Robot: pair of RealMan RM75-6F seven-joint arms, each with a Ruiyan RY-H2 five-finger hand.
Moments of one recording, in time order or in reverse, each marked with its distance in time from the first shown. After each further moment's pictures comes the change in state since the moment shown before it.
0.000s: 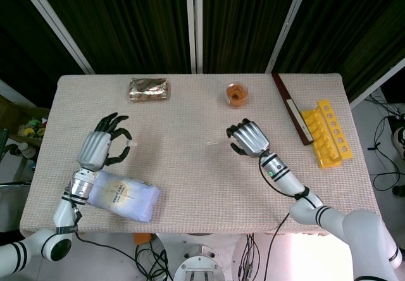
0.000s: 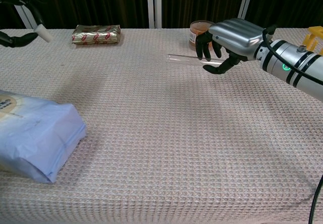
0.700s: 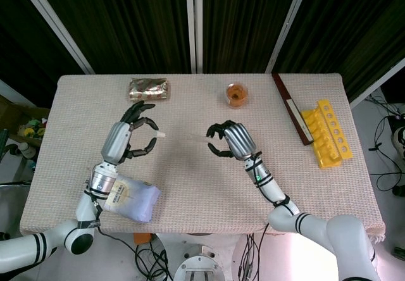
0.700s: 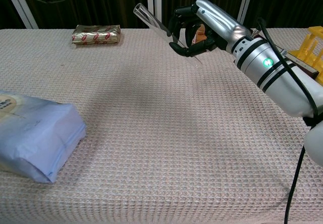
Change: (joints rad) left arm -0.083 -0.093 -0.103 -0.096 0.009 0.016 -0.128; right arm 0.007 -0.160 0.107 -0.002 0.030 0.140 0.330
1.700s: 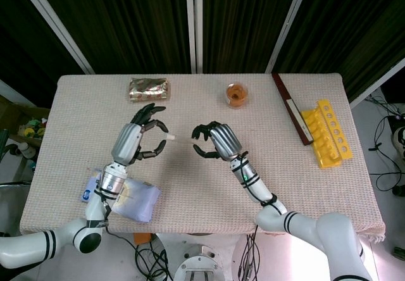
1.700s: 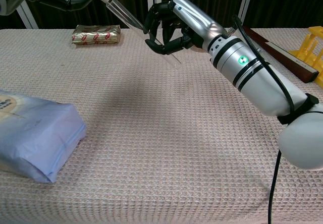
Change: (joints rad) left arm -0.036 -0.048 0.005 0.013 -0.013 -0.009 0.049; right arm 0.058 -0.053 0.032 -0.010 0.013 -0.028 0.011
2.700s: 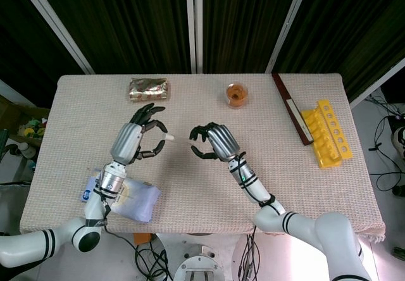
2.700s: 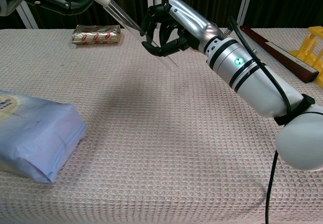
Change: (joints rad) left arm -0.008 0.008 0.011 0.020 0.003 -0.001 0.051; right arm 0.008 -0.004 0.001 -0.012 0.009 -0.014 -0.007
